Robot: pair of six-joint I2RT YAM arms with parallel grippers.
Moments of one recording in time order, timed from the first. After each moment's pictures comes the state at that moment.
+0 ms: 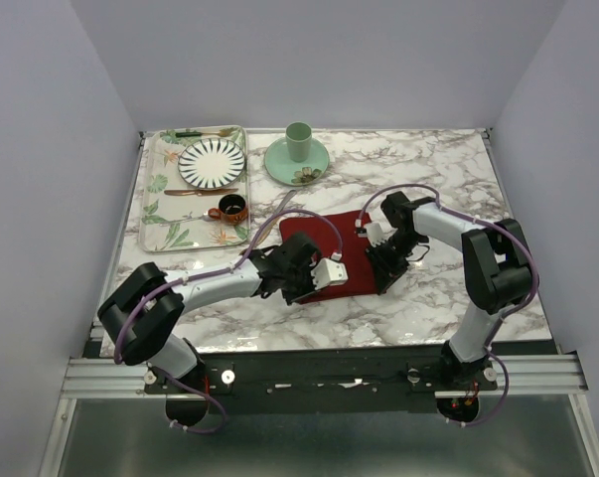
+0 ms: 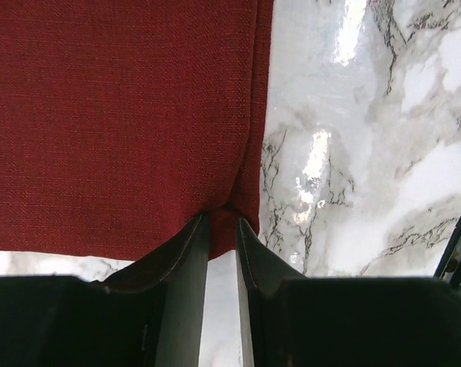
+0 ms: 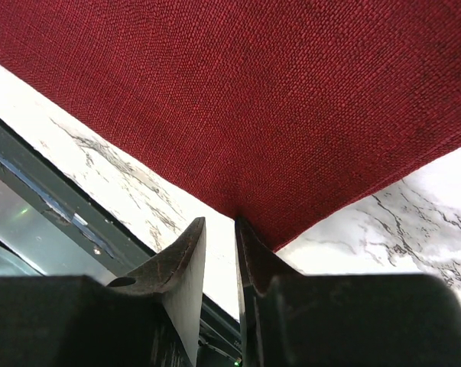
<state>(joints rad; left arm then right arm) -0.89 1.51 0.84 -0.34 0.21 0.42 0.33 1.79 1.09 -0.93 -0.49 -0.34</state>
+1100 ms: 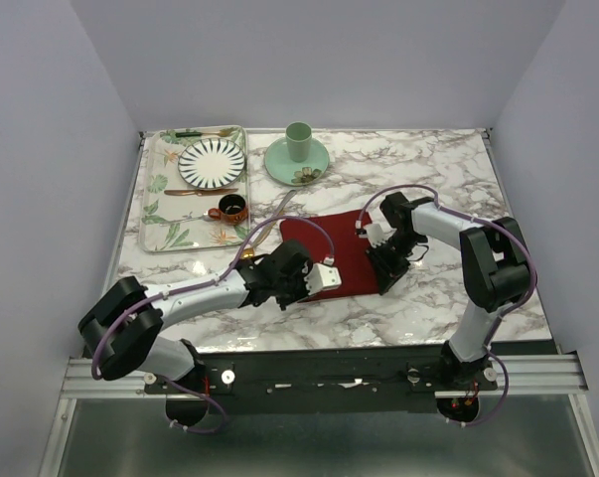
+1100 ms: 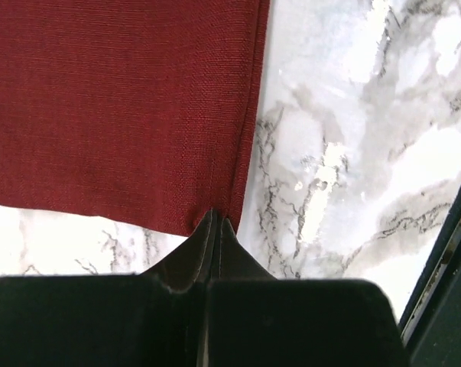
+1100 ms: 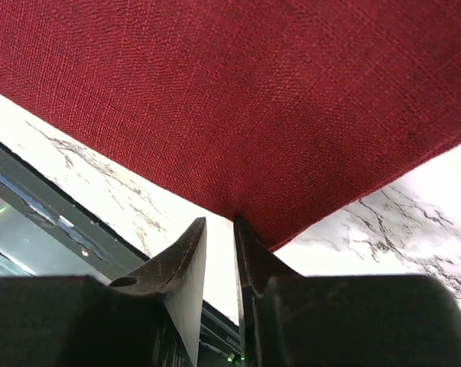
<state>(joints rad) -0.91 1.40 0.77 -0.31 0.15 0.39 0.33 1.81 1.09 -0.93 -0.43 -0.34</state>
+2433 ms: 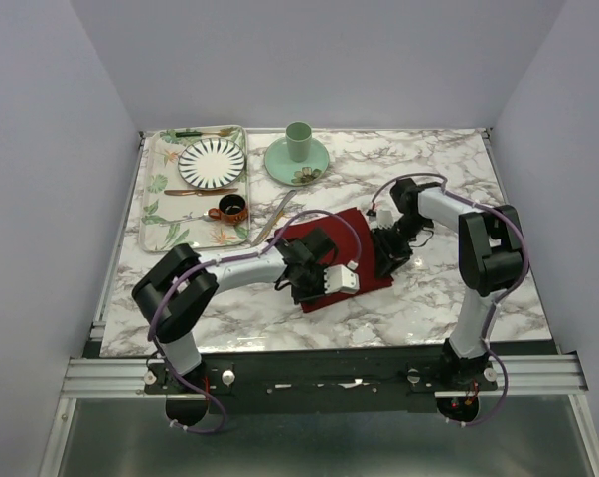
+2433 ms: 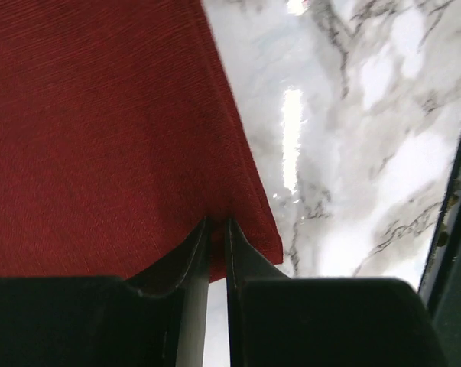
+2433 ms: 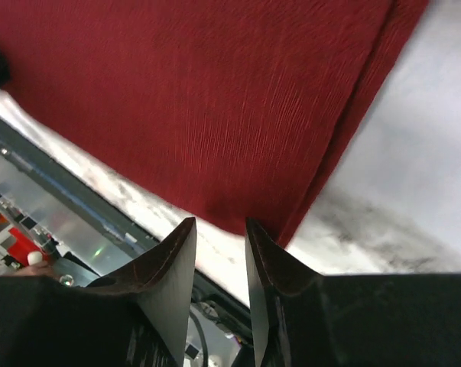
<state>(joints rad) -0.88 1.69 1.00 -0.50 0.33 0.59 0.23 1.89 1.24 -1.00 -0.54 -0.21</state>
